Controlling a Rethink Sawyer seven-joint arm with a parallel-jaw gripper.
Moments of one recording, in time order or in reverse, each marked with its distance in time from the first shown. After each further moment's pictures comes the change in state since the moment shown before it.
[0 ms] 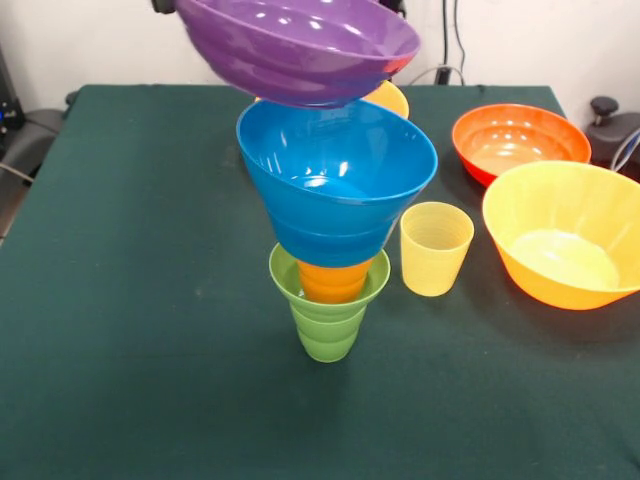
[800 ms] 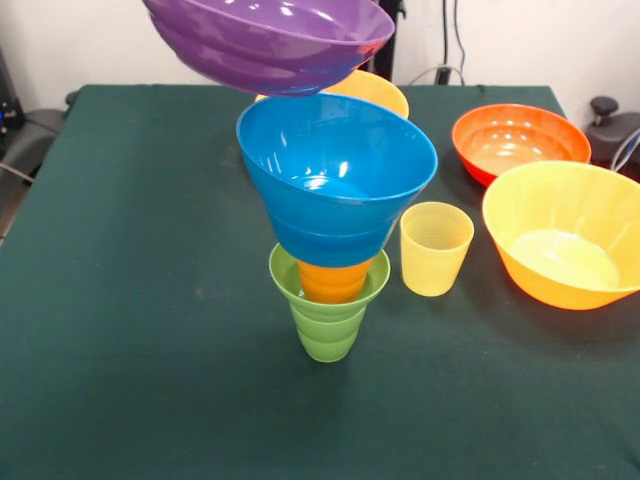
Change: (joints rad) arm -0.034 -0.022 -0.002 0.008 0.027 -0.015 0.000
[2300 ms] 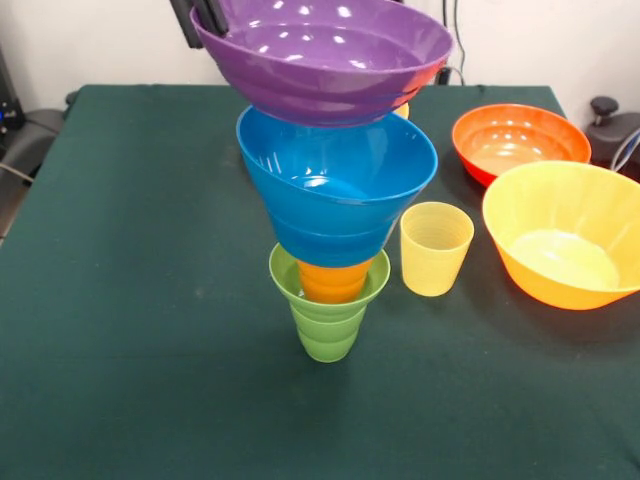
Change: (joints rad) arm 0.026 0.118 -0.038 0.046 0.090 -0.114 0.000
